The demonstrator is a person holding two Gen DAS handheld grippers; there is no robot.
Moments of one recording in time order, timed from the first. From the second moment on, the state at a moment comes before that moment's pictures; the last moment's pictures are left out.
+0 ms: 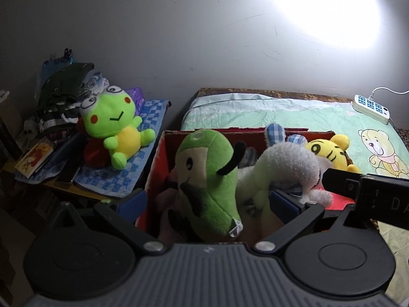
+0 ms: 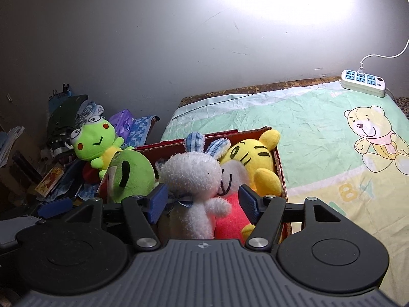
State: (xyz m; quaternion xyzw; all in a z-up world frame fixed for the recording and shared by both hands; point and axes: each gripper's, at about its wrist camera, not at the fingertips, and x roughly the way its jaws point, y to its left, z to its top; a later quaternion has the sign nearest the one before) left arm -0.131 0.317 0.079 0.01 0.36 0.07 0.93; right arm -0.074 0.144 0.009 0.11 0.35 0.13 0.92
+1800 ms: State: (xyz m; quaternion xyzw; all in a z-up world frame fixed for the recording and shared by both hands) left arm -0.131 0.311 0.096 0.02 0.43 0.06 0.90; right arm -0.083 0.129 0.021 0.11 0.38 0.02 0.92
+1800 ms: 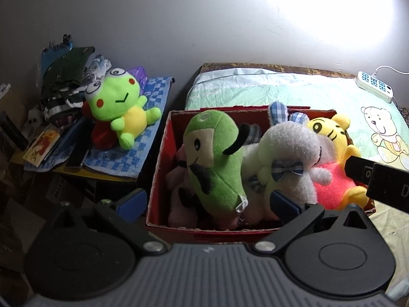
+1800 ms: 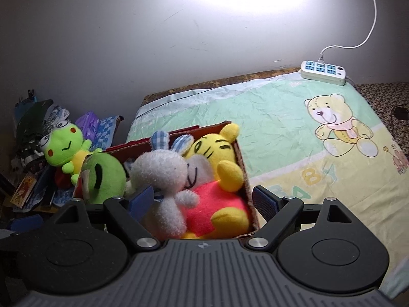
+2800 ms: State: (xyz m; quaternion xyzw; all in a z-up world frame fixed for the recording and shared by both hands) left arm -0.125 0.226 0.082 0.08 0.43 -0.02 0.90; right arm -0.103 0.072 0.011 0.10 0.37 -0.07 0.92
